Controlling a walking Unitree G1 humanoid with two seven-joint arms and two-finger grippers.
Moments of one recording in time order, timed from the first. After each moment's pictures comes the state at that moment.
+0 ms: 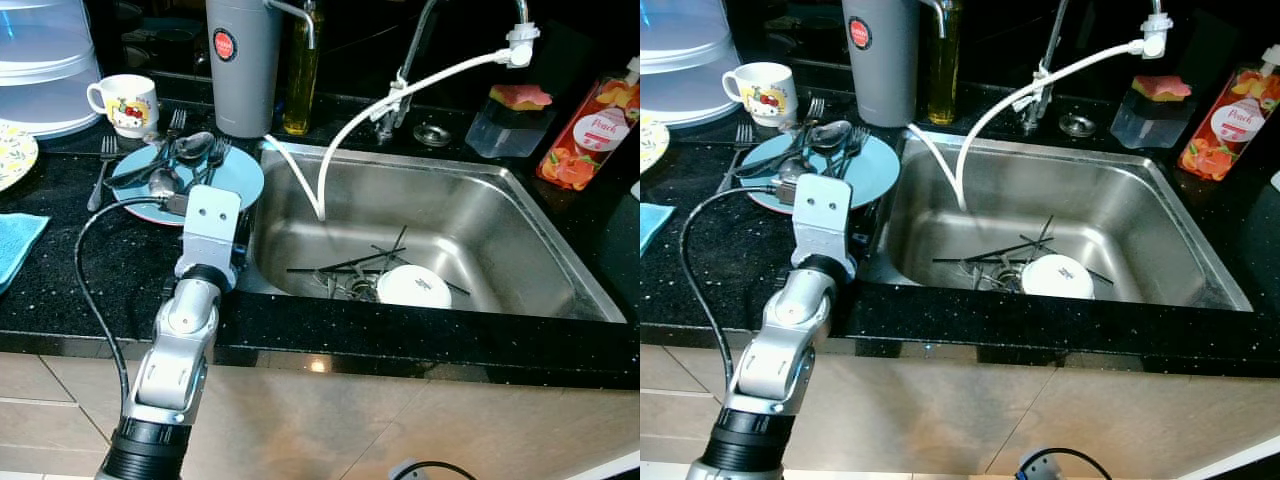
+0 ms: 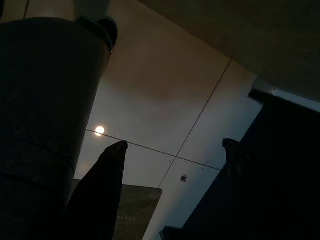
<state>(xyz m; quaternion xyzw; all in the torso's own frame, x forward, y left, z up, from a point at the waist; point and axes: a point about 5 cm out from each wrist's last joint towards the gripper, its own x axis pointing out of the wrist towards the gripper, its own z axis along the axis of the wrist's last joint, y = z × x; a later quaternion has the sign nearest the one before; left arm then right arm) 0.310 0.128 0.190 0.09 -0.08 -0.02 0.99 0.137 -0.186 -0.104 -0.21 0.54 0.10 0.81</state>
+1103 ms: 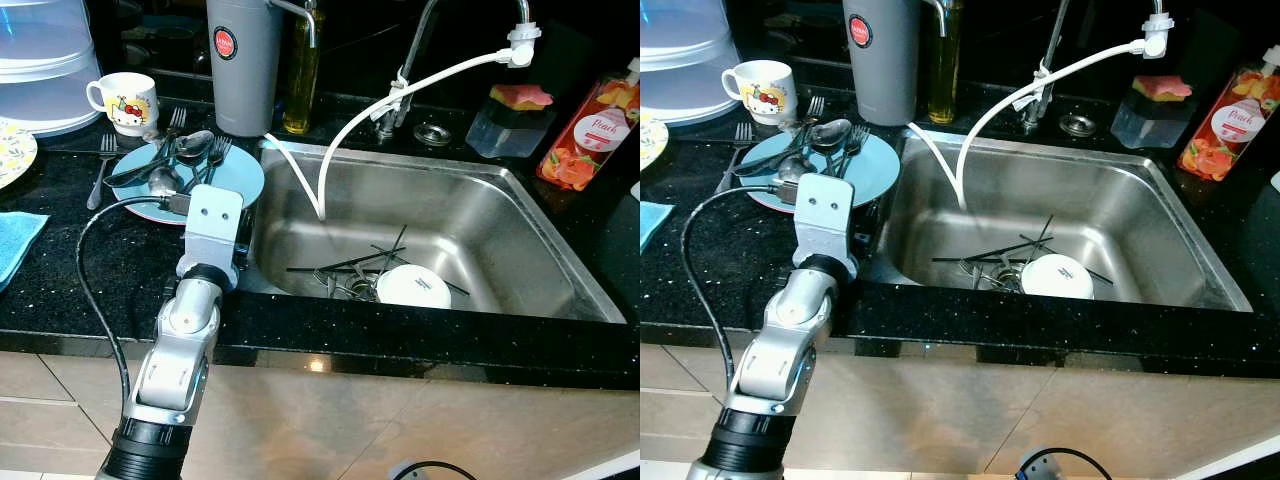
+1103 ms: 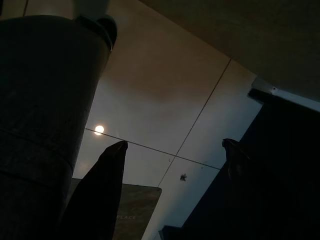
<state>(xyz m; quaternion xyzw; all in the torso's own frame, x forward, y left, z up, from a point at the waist) 0.309 0.127 0.191 0.09 -0.09 -0.03 0.99 0.137 -0.186 -0.104 -0.21 0.54 0.10 0.81</state>
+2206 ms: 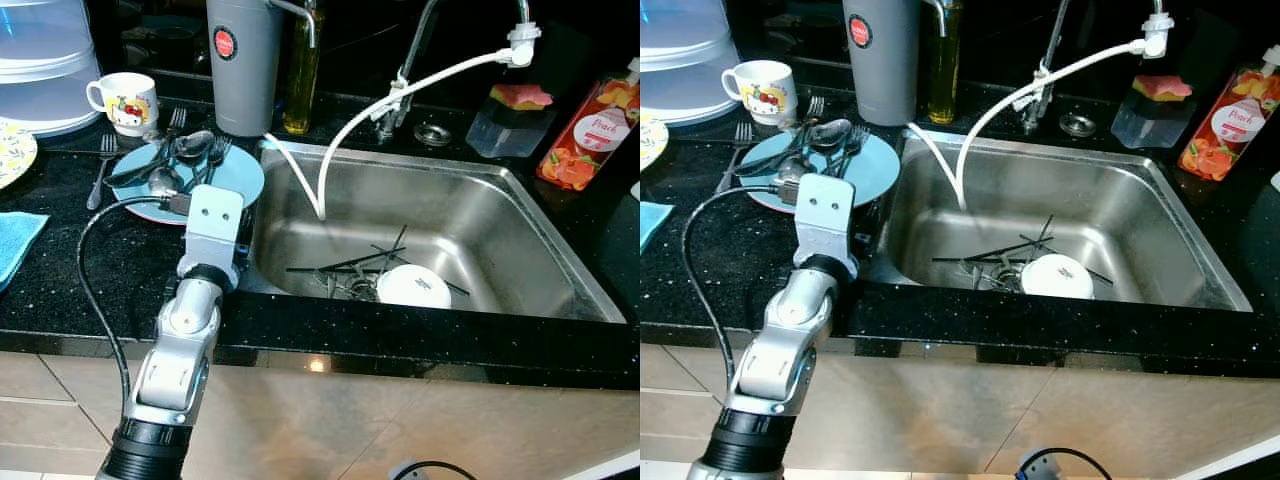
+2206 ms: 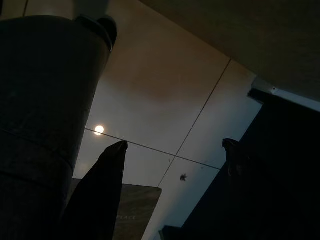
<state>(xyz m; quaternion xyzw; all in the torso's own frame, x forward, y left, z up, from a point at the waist) 0.309 0.126 0.191 0.09 -0.09 -0.03 0.99 0.137 -0.186 -0.104 -0.21 0.54 0.10 0.81</state>
